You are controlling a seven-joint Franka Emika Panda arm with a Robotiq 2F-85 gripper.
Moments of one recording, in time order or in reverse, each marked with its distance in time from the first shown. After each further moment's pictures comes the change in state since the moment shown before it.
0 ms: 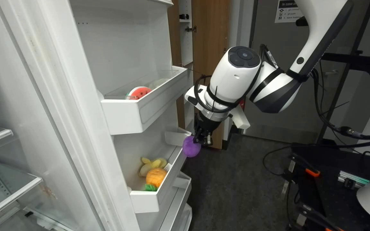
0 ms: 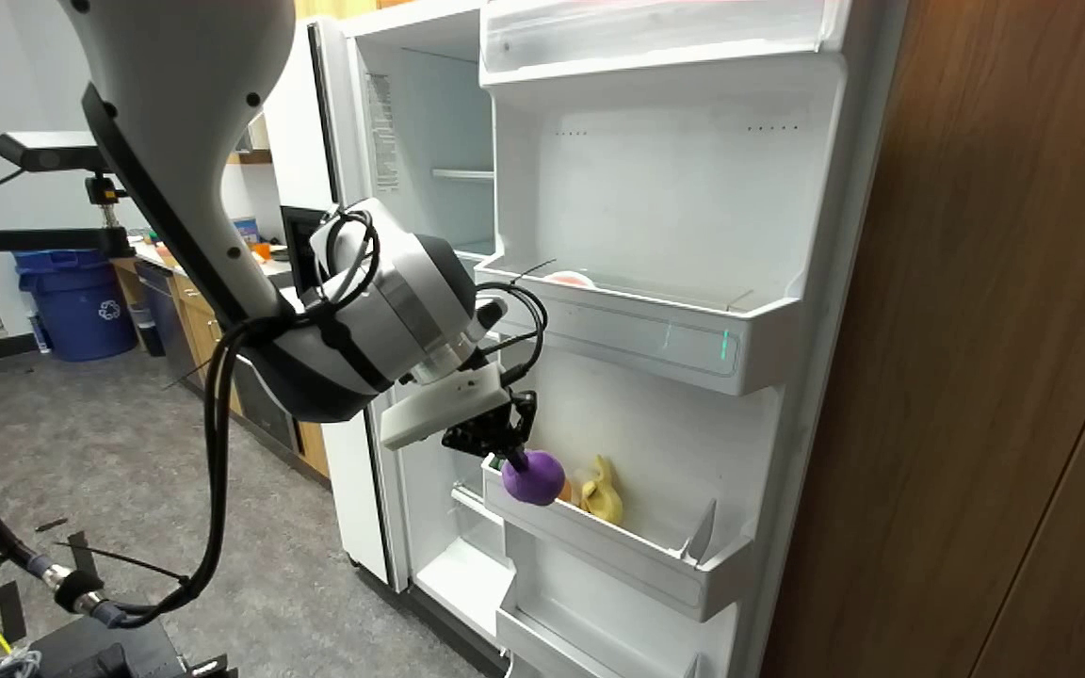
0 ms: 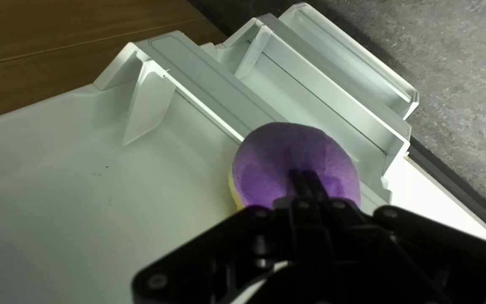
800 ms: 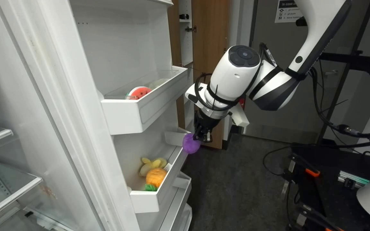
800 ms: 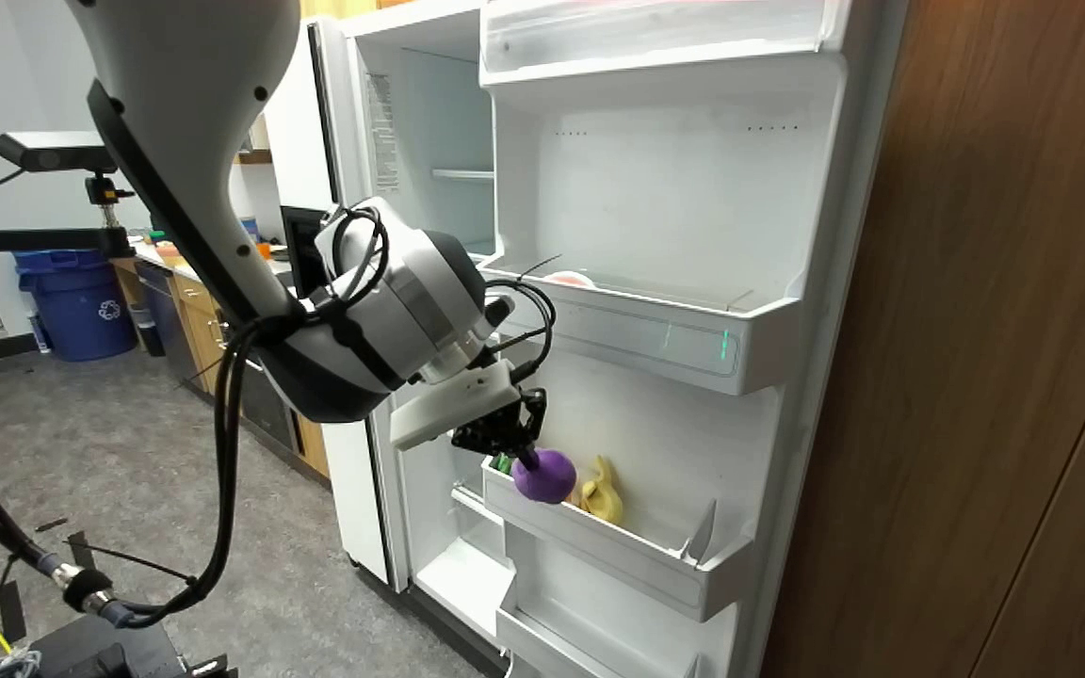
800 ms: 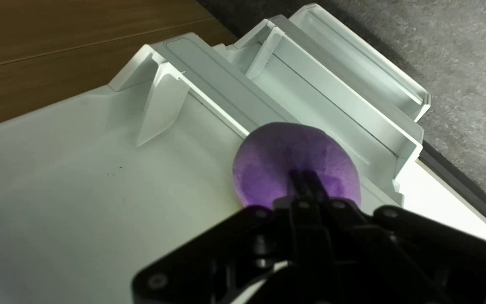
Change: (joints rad) arm -0.002 0.000 -0.019 0.013 -0.046 0.000 0.022
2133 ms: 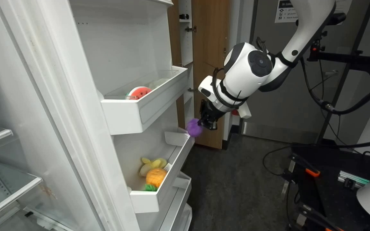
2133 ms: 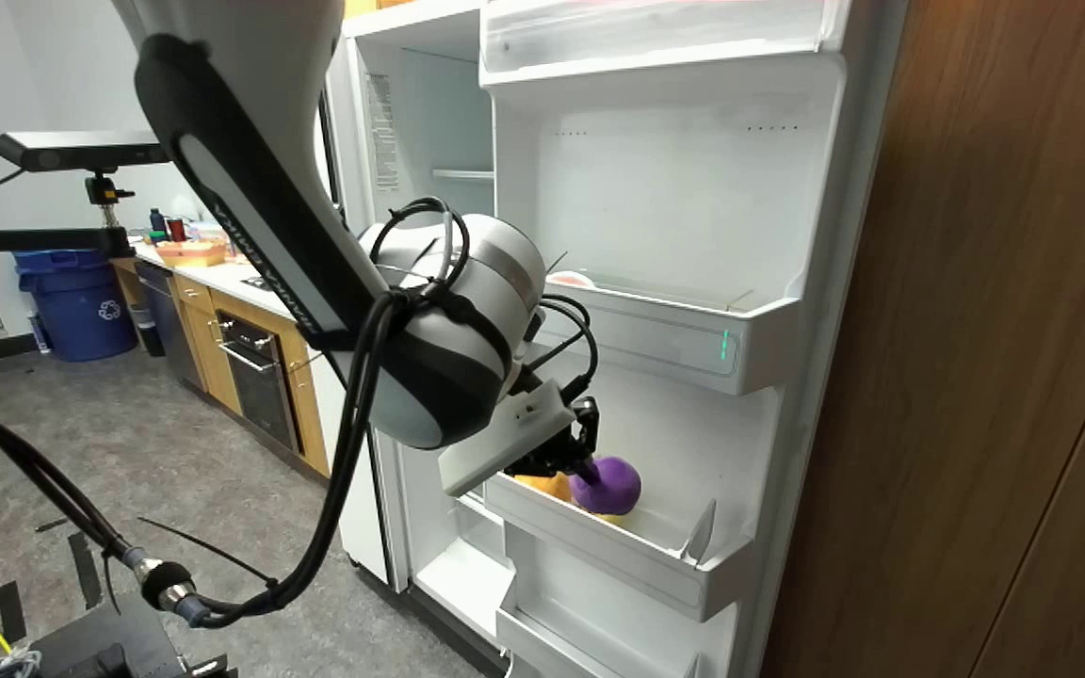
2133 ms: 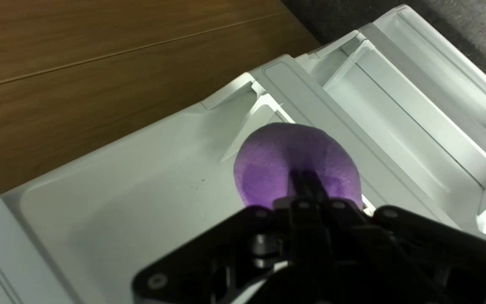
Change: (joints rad) arm -0.061 0.020 -0.078 0.078 -0.688 0.015 0.505
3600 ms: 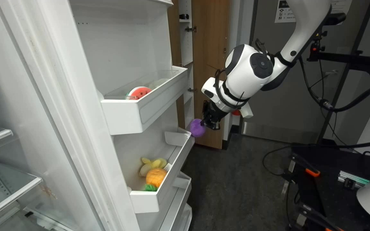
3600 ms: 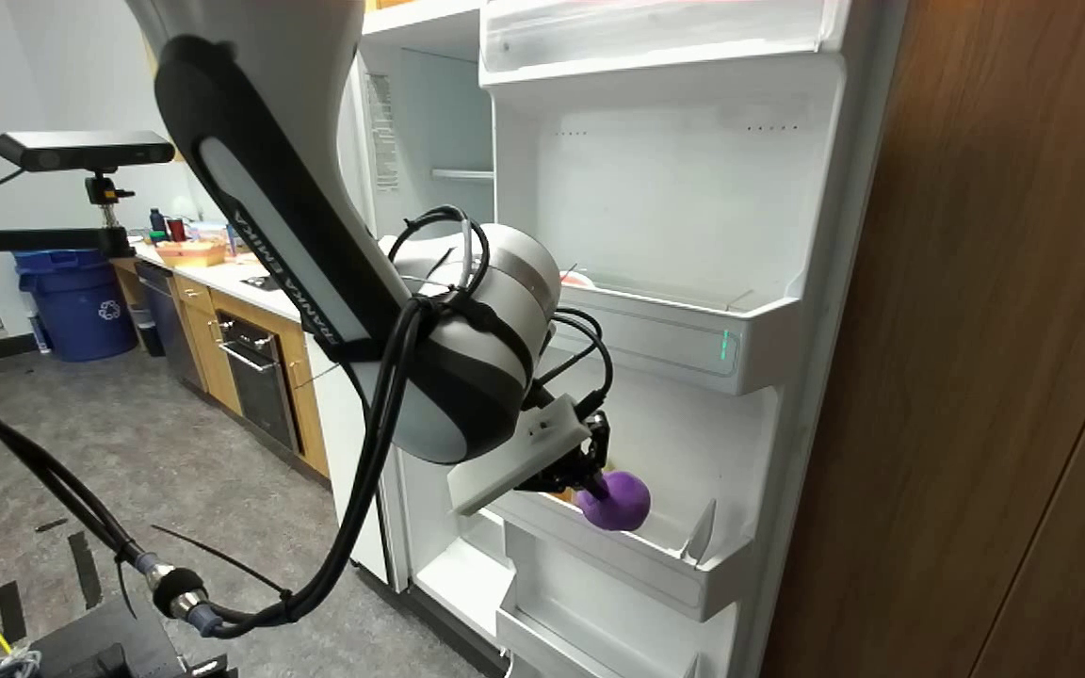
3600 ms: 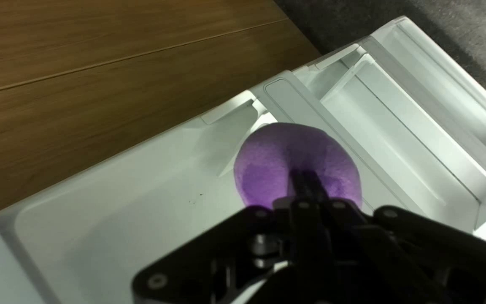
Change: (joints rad) arm -0.034 0.021 0.000 0.011 -0.079 0.018 0.037
